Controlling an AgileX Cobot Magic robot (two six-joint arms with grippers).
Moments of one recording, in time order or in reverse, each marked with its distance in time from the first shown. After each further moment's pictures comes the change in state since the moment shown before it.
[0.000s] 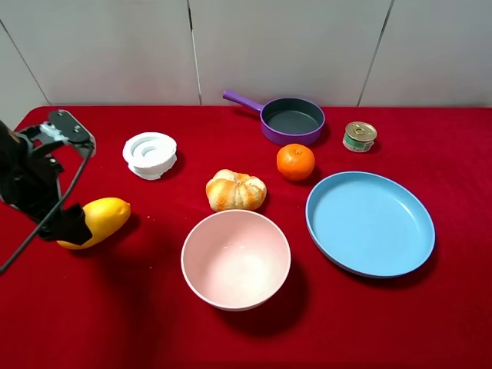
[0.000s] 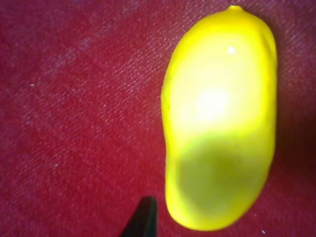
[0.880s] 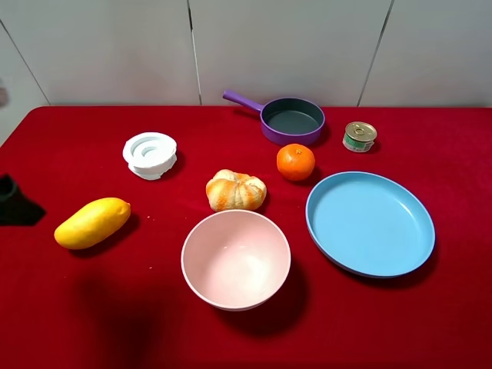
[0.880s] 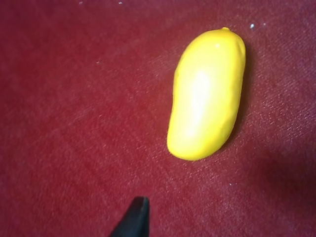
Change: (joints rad) left arm 0.034 -0.462 0.001 -0.005 0.253 -0.096; right arm 0.000 0.000 0.000 0.000 0.000 0.000
